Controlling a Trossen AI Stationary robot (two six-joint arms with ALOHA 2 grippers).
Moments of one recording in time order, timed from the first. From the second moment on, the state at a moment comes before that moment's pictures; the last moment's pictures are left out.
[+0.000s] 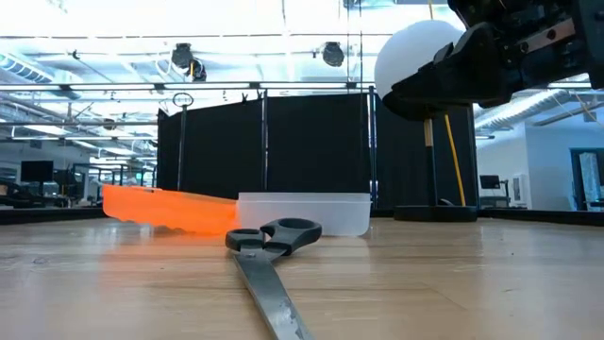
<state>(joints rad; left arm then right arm) -0.41 0.92 1.14 -0.87 -0.23 -0.31 0.43 1.49 0.42 0.81 0.33 -0.01</state>
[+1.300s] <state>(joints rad) -0.28 0.27 0.19 0.12 -0.18 0.08 0.43 1.49 0.42 0.78 0.31 0.14</state>
